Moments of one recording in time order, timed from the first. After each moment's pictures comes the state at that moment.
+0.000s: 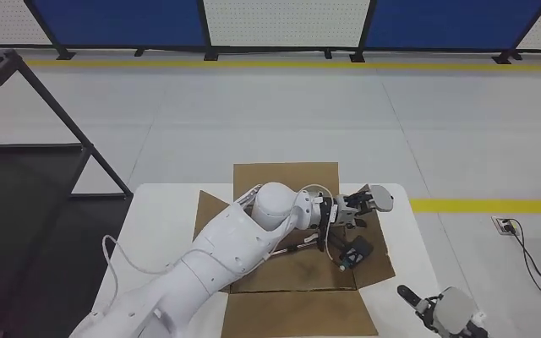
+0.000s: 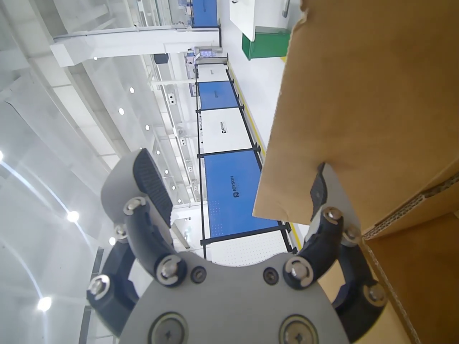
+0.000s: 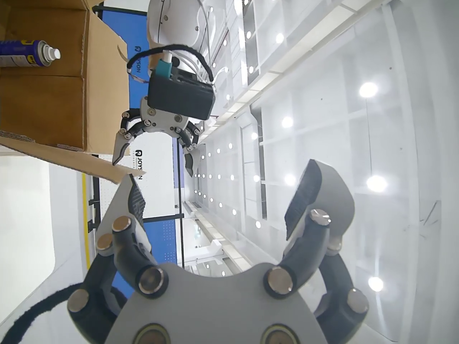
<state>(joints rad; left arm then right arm) 0.08 -1.59 -0.37 -0.76 2.31 -0.01 0.76 -1.78 -1.10 1.86 -2.09 -2.56 0.37 -0.81</state>
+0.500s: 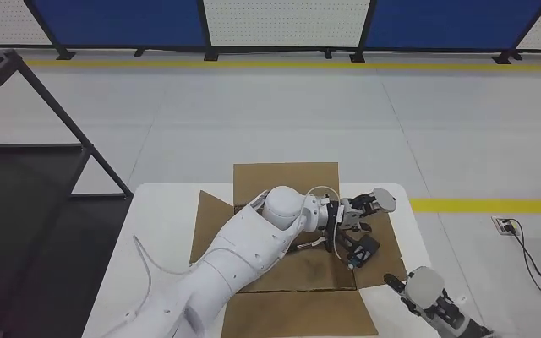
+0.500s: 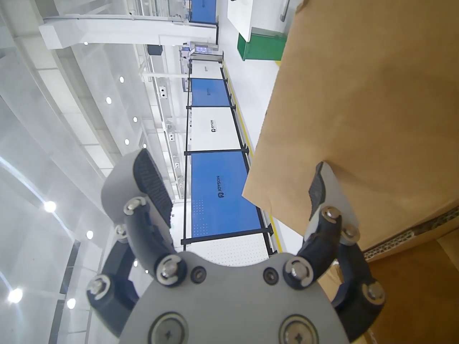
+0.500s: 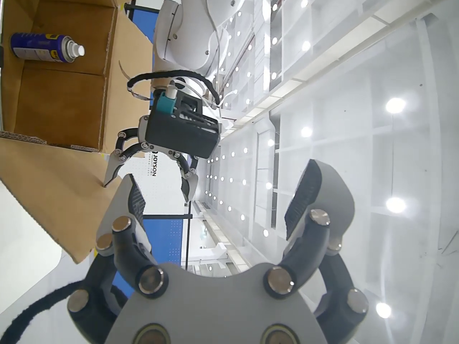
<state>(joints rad) 0.06 -1.73 -0.34 -0.50 2.24 0.03 0.83 -1.68 -1.10 1.80 -2.13 -2.73 0.16 -0.69</state>
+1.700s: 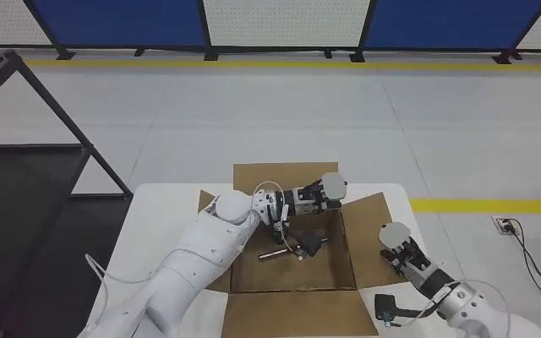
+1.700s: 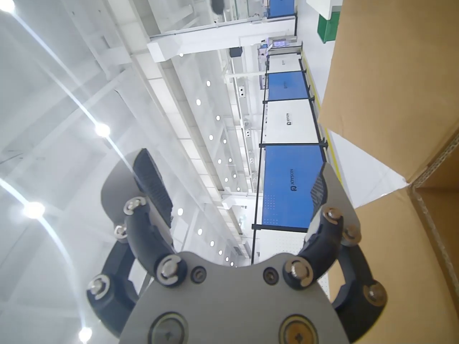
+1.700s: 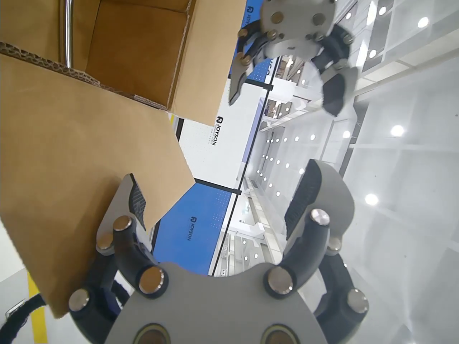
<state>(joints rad) 0.19 -1.51 -0.56 -0.63 2.28 0.48 1.00 -1.39 -1.07 1.64 -2.04 -2.90 -0.33 -0.50</state>
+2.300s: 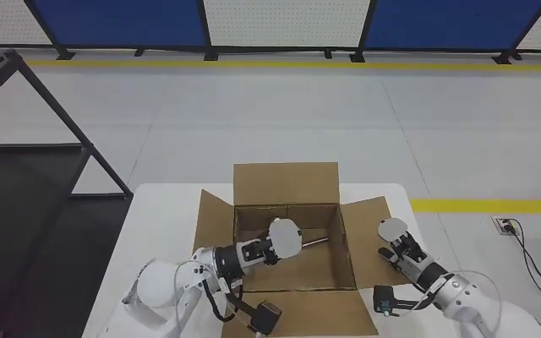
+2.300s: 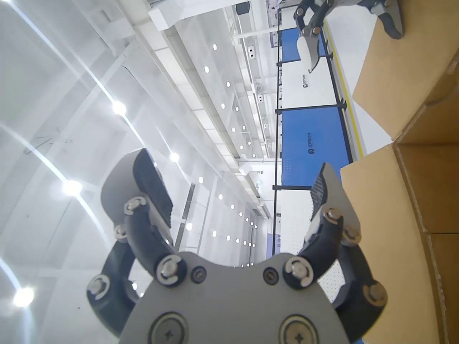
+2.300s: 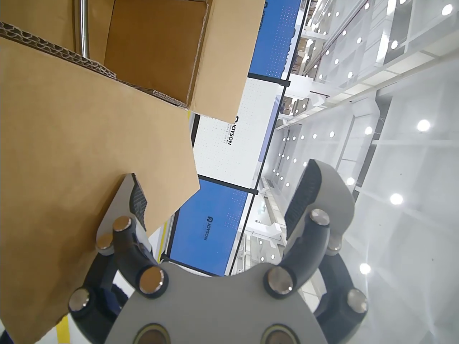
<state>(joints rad) 0.92 -1.18 -1.15 -1.79 2.71 0.04 0.80 -1.35 -1.06 1.63 -1.95 -2.84 -0.33 -0.51</state>
